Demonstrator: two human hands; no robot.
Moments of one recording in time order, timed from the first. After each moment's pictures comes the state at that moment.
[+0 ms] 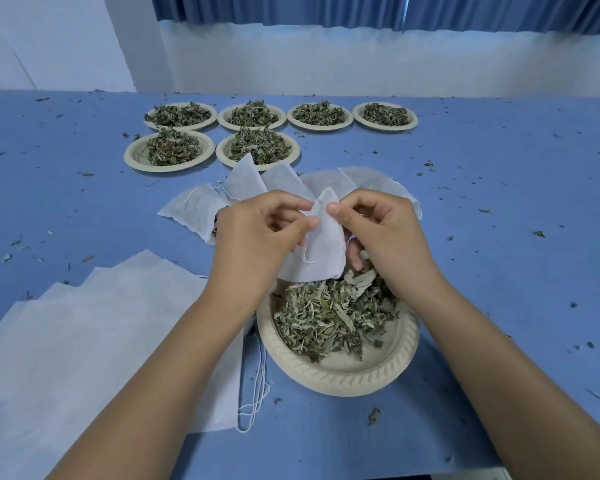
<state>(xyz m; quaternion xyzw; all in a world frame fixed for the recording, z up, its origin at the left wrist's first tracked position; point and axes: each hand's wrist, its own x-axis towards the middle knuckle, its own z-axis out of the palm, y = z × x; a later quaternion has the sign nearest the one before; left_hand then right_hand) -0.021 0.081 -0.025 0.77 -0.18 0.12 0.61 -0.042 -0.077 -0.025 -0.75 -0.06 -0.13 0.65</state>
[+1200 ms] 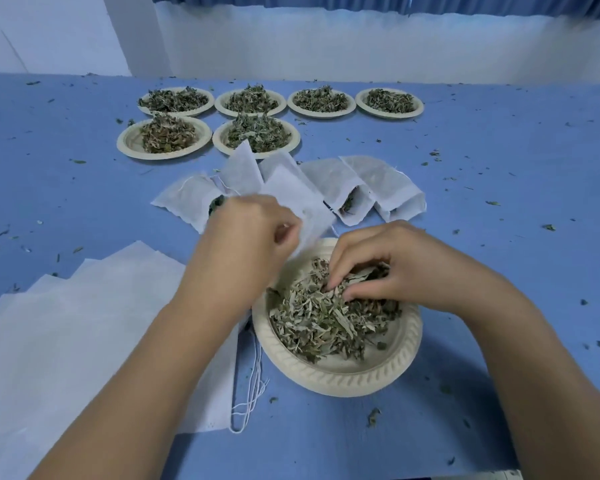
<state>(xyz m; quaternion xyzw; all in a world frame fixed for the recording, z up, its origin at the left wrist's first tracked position) -0.020 0.094 -0.021 0.90 -0.29 0.21 0.25 -0.060 -0.108 -0.015 -0.89 -0.28 0.05 0.35</state>
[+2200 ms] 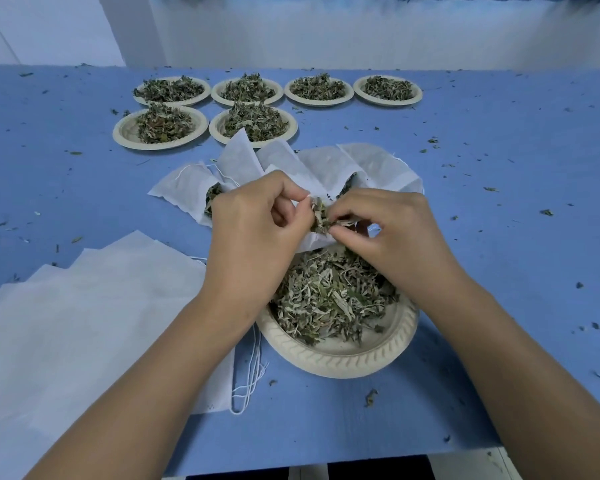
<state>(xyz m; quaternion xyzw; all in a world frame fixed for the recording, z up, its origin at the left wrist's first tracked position) -0.041 0.077 -0.027 0.81 -0.20 0.22 0.50 -0.058 -0.088 -0.031 -0.87 -0.24 -0.27 0.32</state>
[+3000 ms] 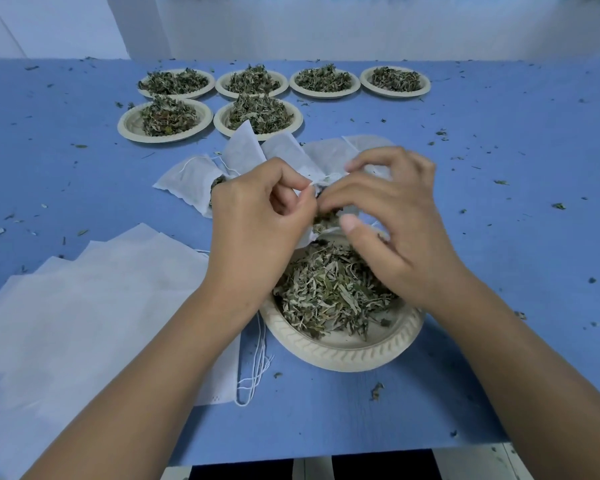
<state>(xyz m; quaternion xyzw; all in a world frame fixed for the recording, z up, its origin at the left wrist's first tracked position) -0.039 0.077 -0.028 0.80 -0.19 0.20 0.54 -0.069 -0.080 -0.026 -0.88 -0.25 -0.31 0.25</state>
